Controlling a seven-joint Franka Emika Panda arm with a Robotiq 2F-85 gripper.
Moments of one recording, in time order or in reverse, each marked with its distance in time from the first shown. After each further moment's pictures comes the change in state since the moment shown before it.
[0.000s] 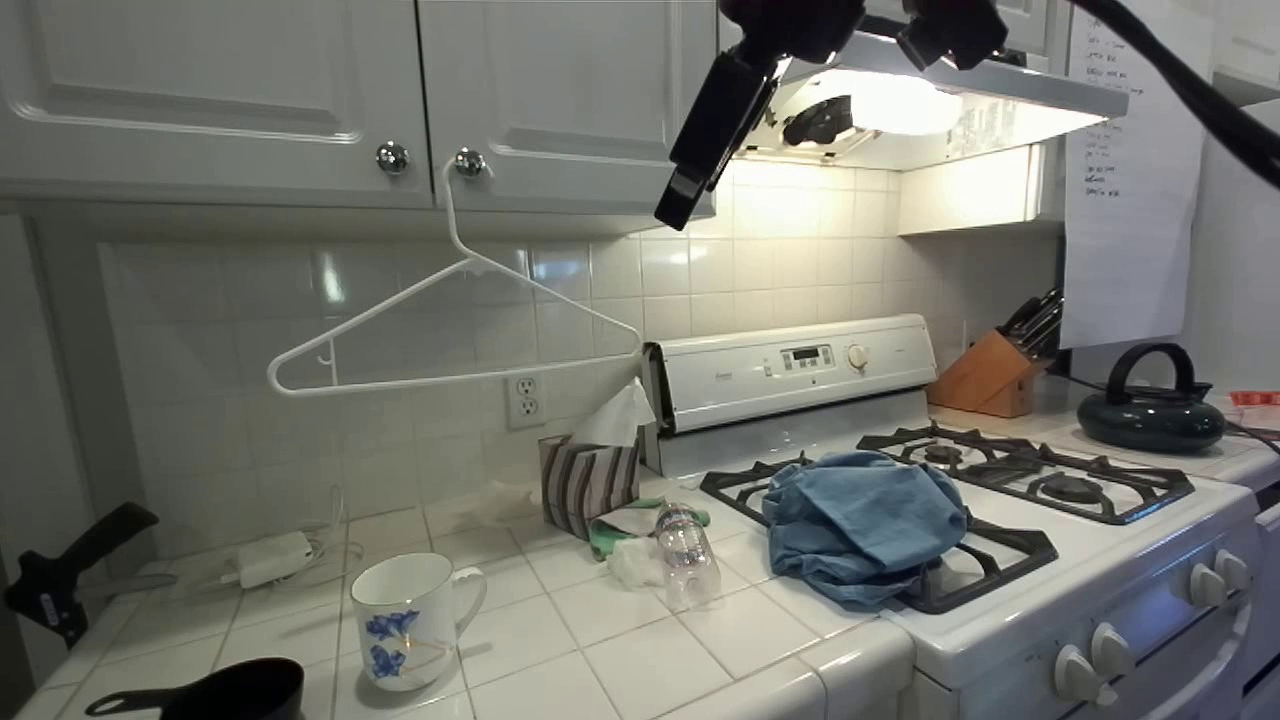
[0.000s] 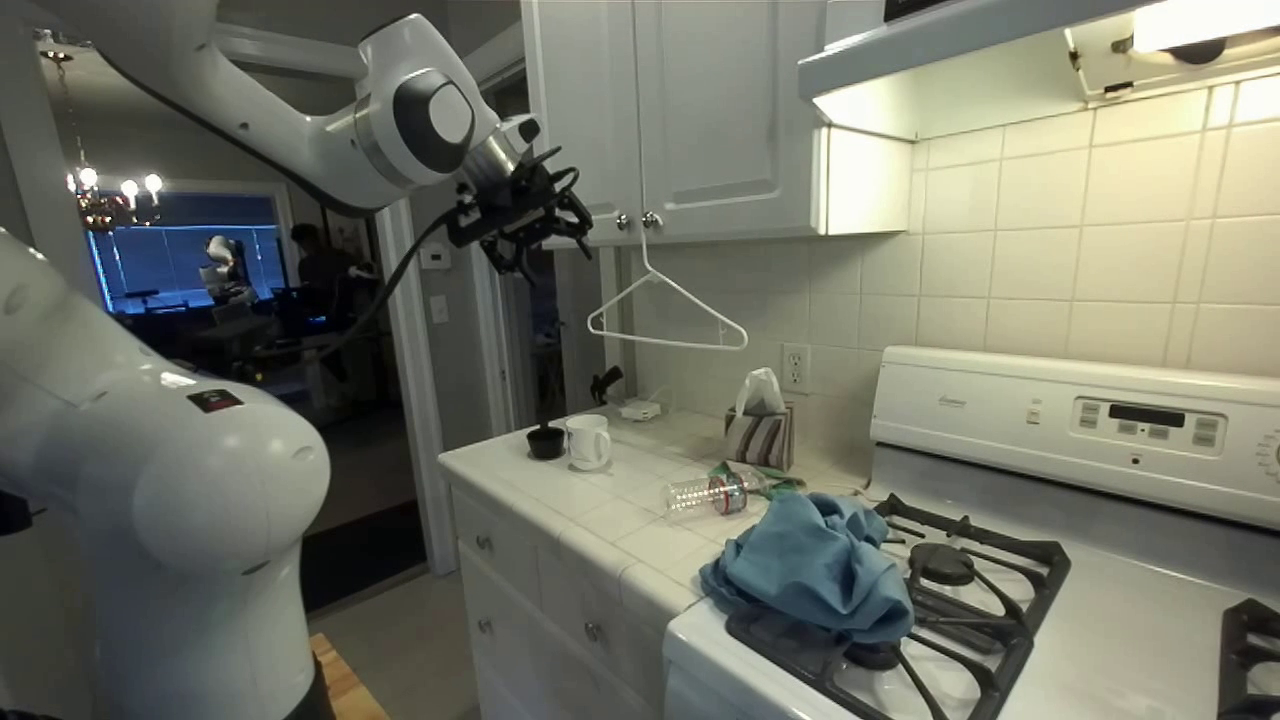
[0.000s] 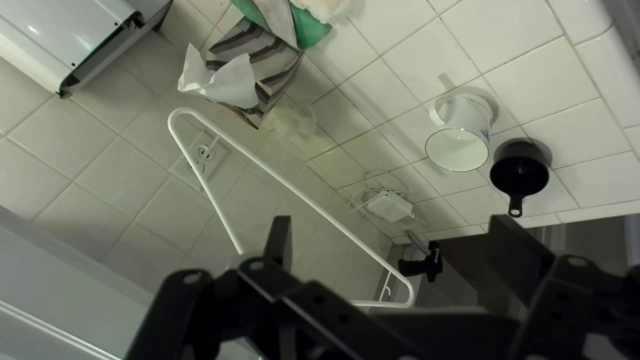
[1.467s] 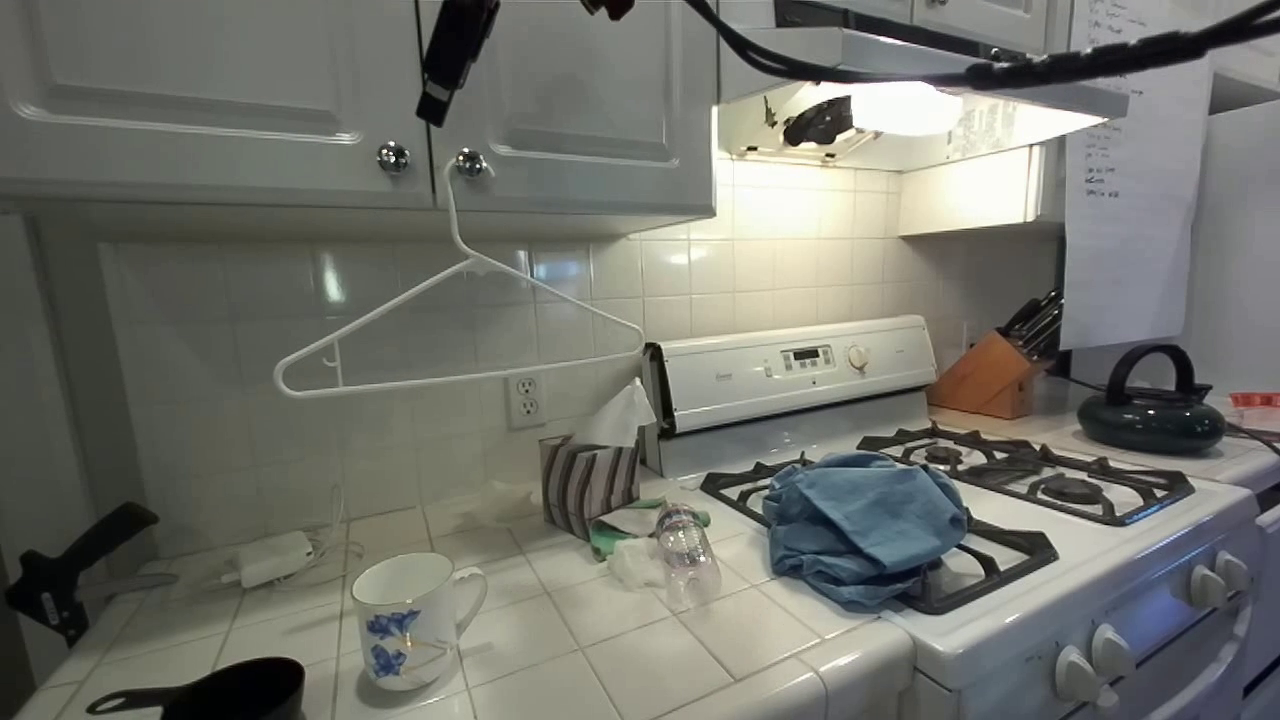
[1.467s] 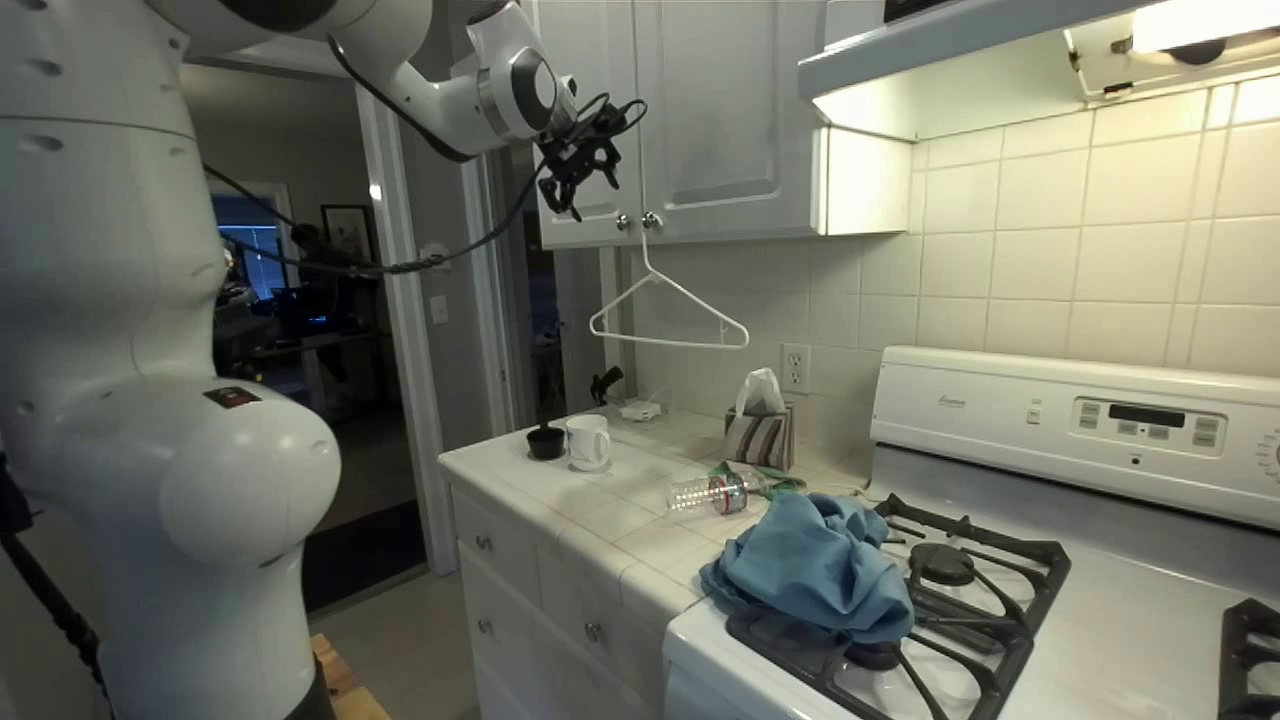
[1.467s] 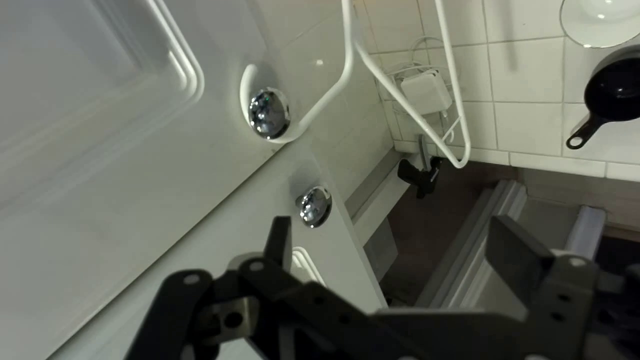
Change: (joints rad) arm 0.077 0.640 -0.015 0.793 -0.031 -0.030 -0.412
